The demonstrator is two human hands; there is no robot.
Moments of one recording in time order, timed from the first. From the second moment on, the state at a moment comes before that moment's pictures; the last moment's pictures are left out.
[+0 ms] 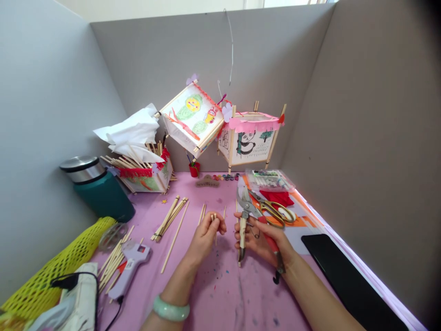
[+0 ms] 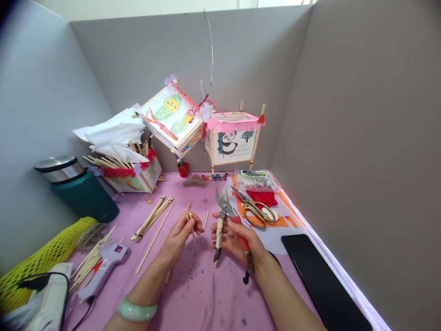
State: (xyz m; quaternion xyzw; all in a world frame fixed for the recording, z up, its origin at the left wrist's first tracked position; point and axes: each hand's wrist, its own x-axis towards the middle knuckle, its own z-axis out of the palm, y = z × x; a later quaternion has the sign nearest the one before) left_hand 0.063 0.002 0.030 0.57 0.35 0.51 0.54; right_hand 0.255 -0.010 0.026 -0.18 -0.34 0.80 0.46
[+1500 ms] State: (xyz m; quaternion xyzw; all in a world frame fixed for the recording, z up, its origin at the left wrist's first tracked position) left_hand 0.066 -0.003 0.026 0.57 0.37 0.49 0.54; right_hand 0.264 -0.041 0.097 -0.49 -0.86 0.05 0.16
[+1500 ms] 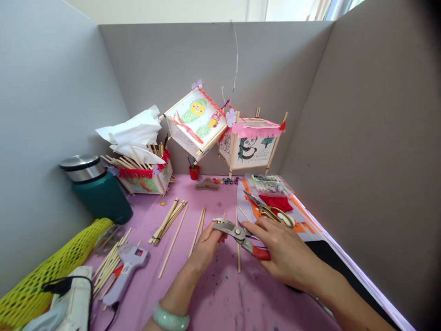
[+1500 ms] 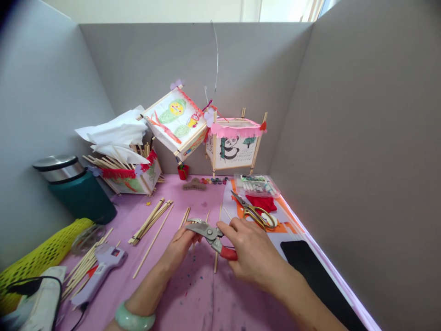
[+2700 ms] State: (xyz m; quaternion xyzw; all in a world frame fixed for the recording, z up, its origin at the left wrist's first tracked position) left_hand 0.063 0.001 0.019 0.57 0.35 0.49 0.56; right_hand 0.265 -0.045 0.102 -0.51 -0.85 0.08 0.14
